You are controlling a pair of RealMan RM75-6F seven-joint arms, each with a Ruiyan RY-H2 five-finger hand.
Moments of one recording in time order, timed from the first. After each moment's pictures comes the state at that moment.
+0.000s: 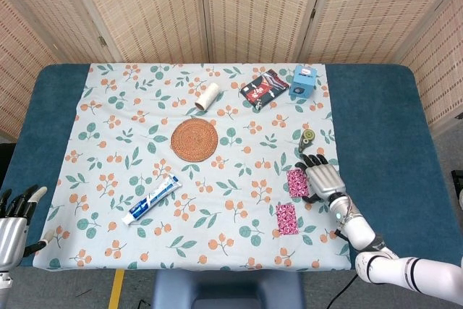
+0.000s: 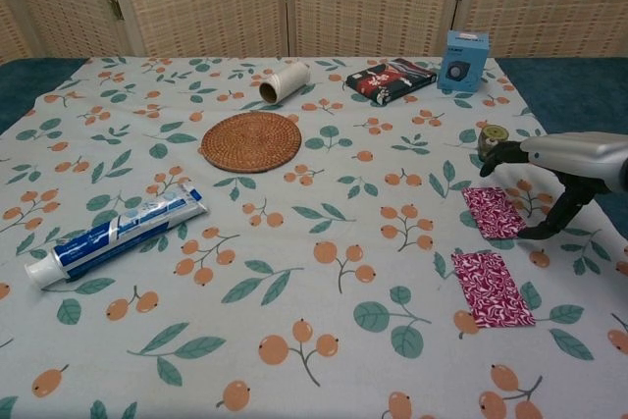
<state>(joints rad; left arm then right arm) -0.04 -1.17 -0.02 -1.55 1.53 1.55 0.10 0.69 -1.41 0.04 -1.51 -0.89 0.87 -0.42</state>
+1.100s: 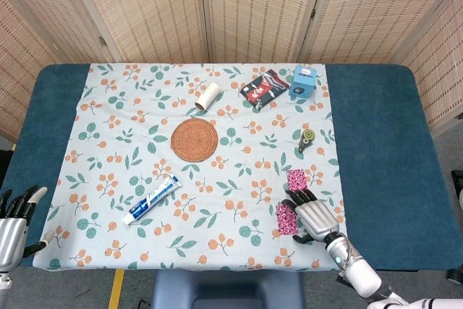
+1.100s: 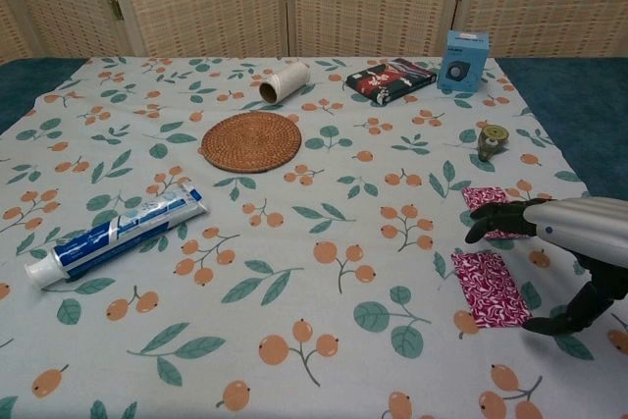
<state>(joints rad) -0.04 -1.17 -0.02 -1.53 1.54 1.56 0.07 0.54 -1.37 -0.09 -1.80 -1.10 1.02 -0.47</state>
